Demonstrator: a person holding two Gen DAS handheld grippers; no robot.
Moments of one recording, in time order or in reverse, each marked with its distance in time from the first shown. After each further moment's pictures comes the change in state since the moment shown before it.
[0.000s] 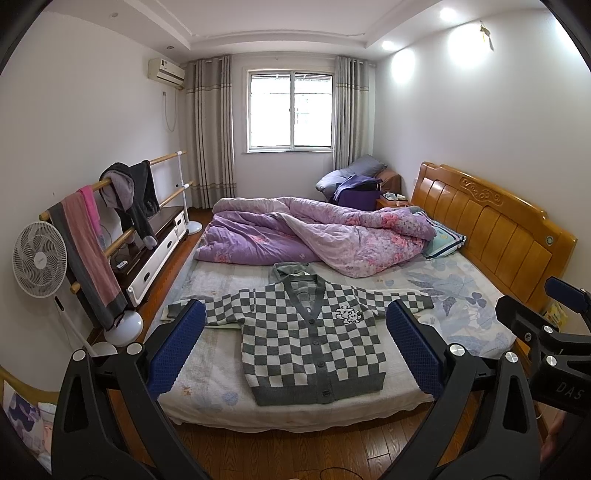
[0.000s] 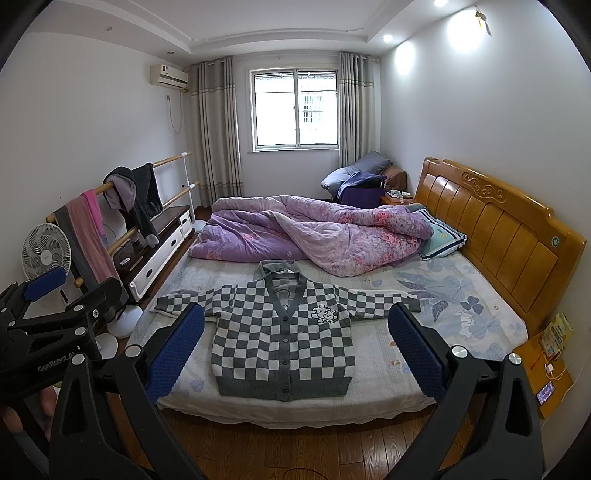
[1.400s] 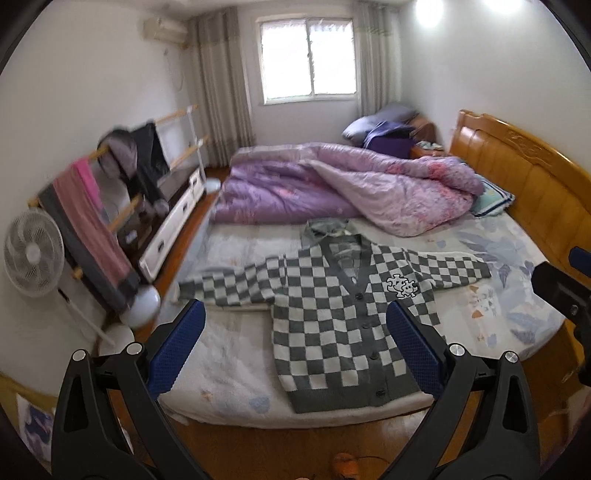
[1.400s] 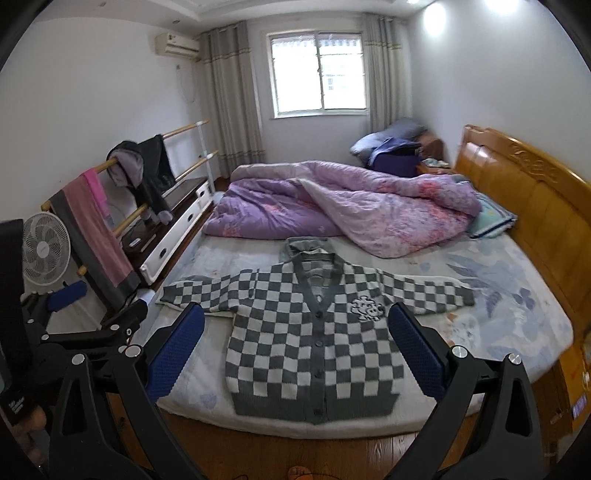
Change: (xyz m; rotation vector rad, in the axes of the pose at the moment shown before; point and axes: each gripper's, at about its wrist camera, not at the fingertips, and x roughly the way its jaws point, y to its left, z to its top) left arm 0.268 0.076 -0.001 0.004 0.239 0.095; right arm 0.250 0.045 0.019 -0.016 0.153 0.108
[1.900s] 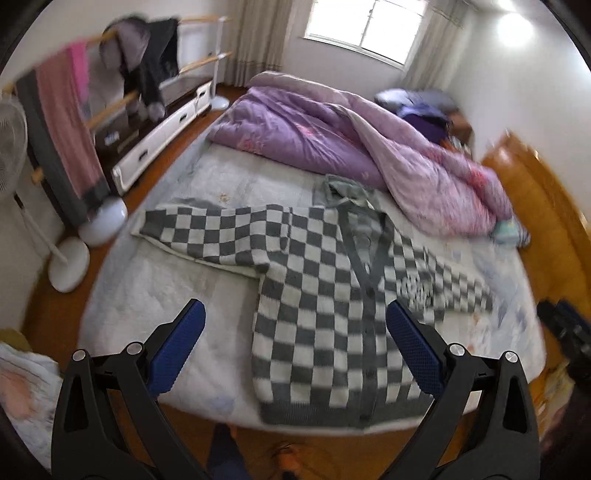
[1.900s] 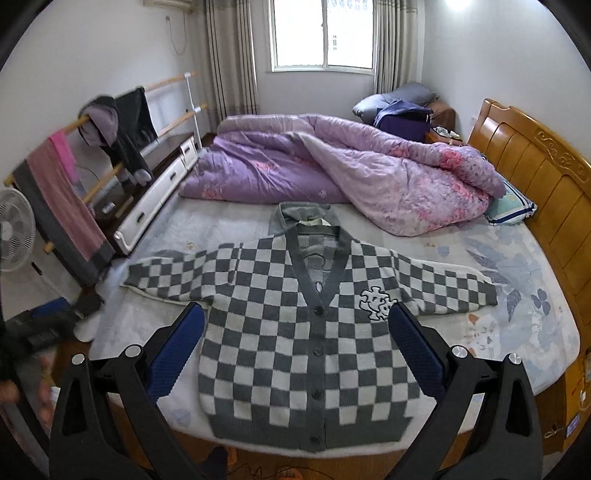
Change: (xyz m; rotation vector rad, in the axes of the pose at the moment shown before) left arm 0.233 0.134 0.012 -0.332 0.234 -0.100; right arm 0.229 0.025 0.023 -0.041 0.188 -0.064
